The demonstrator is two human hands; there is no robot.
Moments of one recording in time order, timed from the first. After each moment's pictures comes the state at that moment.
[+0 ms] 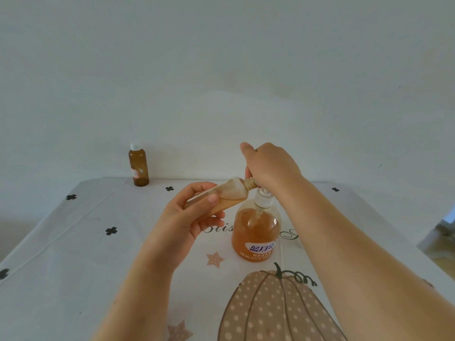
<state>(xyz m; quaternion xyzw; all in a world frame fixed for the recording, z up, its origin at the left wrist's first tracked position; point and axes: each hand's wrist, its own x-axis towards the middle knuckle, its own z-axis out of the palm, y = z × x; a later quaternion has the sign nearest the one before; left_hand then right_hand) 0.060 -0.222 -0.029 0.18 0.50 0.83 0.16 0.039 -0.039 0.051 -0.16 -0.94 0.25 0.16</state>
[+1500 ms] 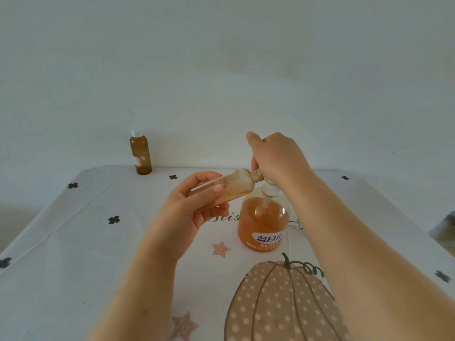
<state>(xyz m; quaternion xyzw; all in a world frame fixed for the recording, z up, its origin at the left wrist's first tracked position) 0.055 -0.224 -0.032 0.17 0.50 0.83 0.17 0.043 -0.042 0.043 -0.16 -0.93 0.28 0.16</state>
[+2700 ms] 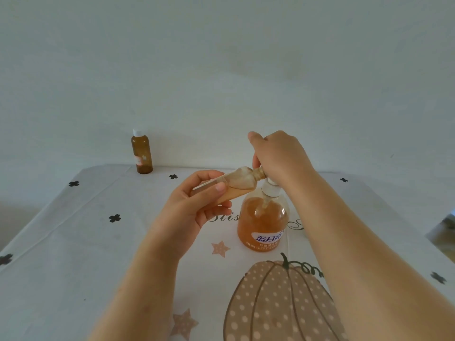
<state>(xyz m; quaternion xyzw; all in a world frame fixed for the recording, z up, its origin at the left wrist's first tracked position) 0.058 -0.223 -0.030 0.17 0.49 0.83 0.17 0.045 -0.042 0.047 -0.16 -0.93 0.28 0.17</state>
